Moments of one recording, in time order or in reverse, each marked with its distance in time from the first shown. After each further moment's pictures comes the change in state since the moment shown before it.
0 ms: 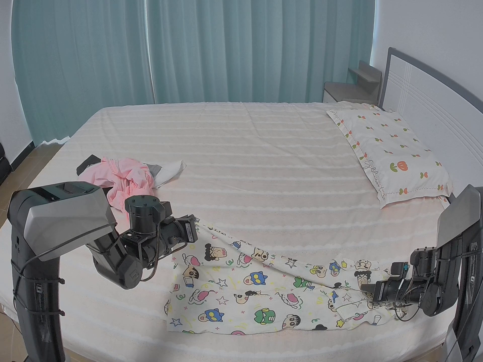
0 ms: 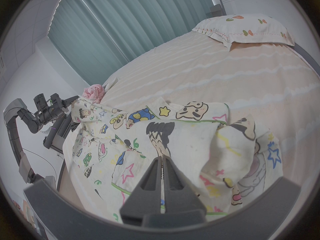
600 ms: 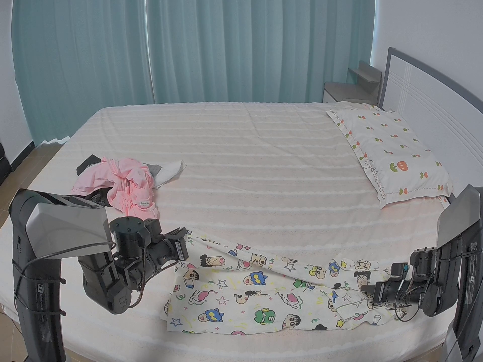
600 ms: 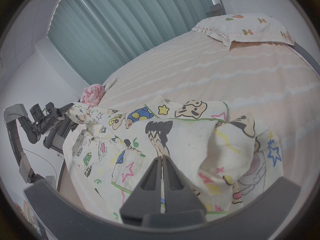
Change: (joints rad) left arm 0.002 0.014 0.276 -0.356 -0.003 0.041; right arm 0.000 0.001 0.003 0.003 0.000 0.000
